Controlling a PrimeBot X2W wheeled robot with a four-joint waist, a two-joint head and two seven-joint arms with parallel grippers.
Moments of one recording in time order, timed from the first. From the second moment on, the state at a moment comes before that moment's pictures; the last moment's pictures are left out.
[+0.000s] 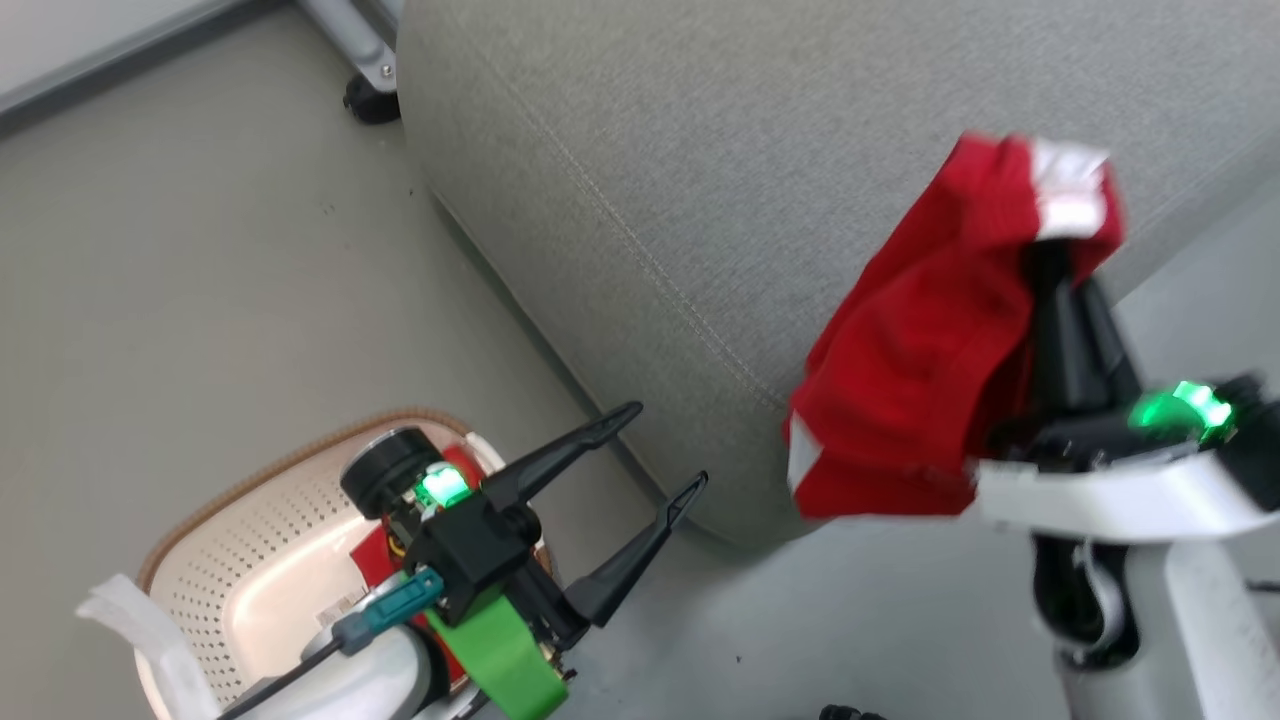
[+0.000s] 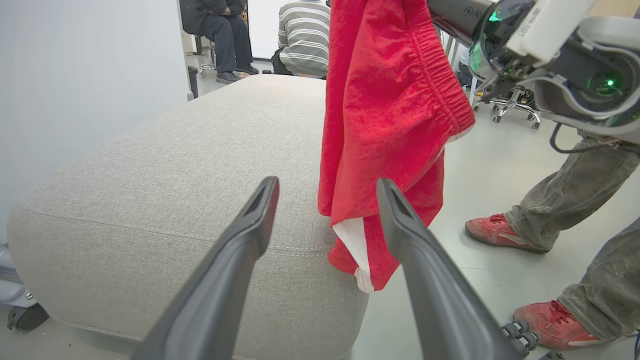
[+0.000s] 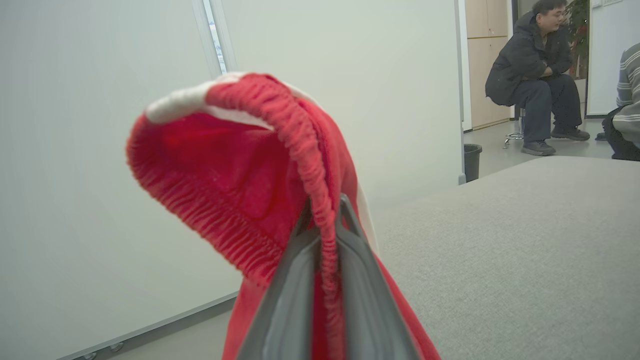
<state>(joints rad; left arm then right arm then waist) -0.43 0.48 -0.88 -0.09 -0.50 -0.12 -0.17 -0.16 -0.05 0.08 -0.20 0.35 0.13 -0.26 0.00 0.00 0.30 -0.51</state>
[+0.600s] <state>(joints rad) -0.61 0.67 -0.96 -0.26 -0.49 -0.13 -0.19 -0.93 -0.05 -0.28 0.03 0.16 0.13 -0.26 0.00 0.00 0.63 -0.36</state>
